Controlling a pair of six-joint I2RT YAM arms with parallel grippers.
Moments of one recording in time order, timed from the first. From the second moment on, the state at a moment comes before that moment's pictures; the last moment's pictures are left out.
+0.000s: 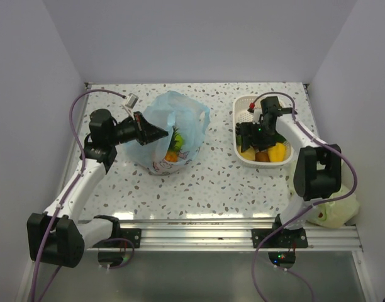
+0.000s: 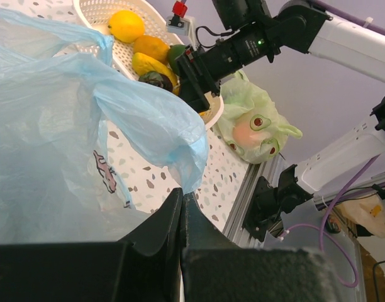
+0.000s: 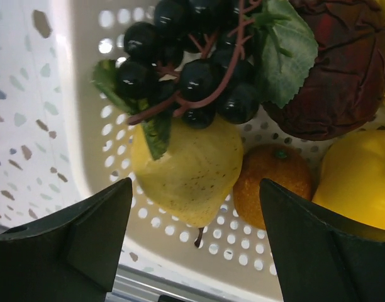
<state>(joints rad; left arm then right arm) -0.14 1.13 0.84 0.13 0.93 -0.56 0.11 1.74 1.35 -0.88 -0.22 -0.01</state>
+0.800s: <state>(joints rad) -0.14 1.15 0.84 0.14 0.94 -0.56 0.11 1.76 1.33 -0.87 -0.15 -0.01</state>
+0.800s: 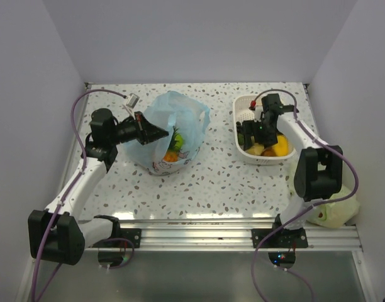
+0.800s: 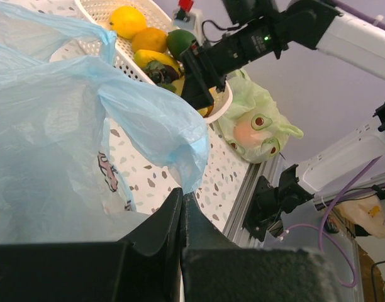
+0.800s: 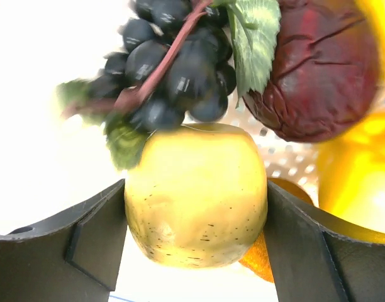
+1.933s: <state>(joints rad) -0.14 1.15 0.84 0.29 1.03 -0.73 0.46 1.73 1.44 -0.26 -0.46 0.46</state>
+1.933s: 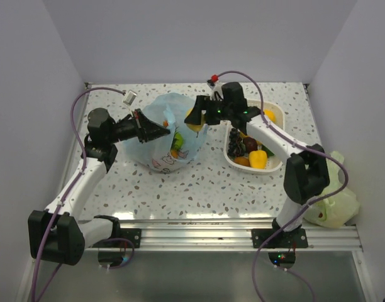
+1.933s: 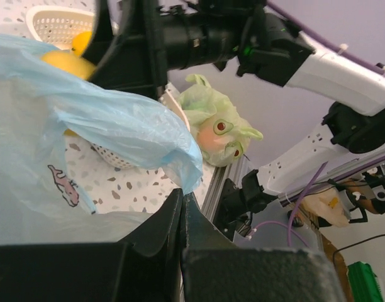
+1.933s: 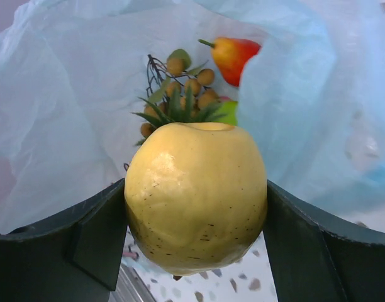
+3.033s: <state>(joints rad) -0.14 1.16 0.81 0.42 1.07 -0.85 0.45 1.71 1.48 -0.31 -0.30 0.35</state>
